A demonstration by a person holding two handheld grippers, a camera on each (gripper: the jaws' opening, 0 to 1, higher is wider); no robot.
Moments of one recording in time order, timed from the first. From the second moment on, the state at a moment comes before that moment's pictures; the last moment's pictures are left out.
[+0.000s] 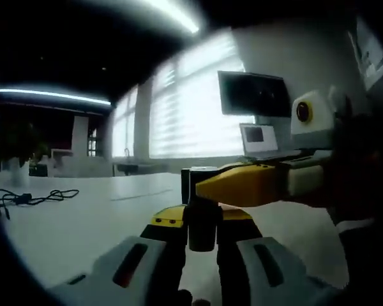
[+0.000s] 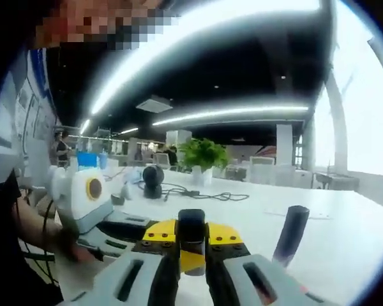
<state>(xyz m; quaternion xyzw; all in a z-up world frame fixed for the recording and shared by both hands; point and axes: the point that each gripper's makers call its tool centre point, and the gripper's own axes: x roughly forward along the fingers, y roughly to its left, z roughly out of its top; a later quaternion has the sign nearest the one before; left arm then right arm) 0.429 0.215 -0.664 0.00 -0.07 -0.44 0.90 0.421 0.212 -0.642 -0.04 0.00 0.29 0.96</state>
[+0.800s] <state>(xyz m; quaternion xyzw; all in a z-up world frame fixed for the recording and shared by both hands) 0.433 0.212 -0.668 0.00 -0.05 -0.43 0.90 0.417 0.204 -0.637 0.01 -0.01 0.29 0.96</state>
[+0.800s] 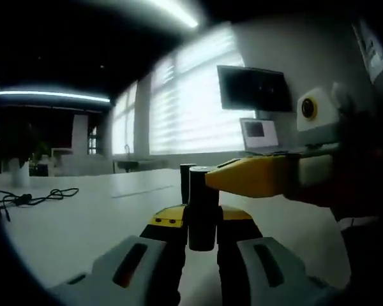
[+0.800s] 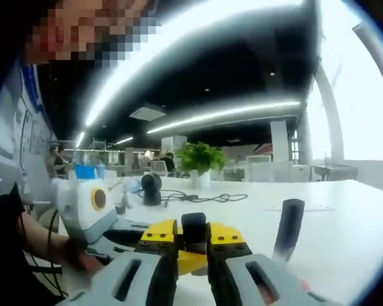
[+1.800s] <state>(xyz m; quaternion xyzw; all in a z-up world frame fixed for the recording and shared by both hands) 0.373 0.186 -0.664 -0.05 -0.03 -0.60 0.80 0.368 0.204 -0.627 0.01 0.02 0.63 0.78</state>
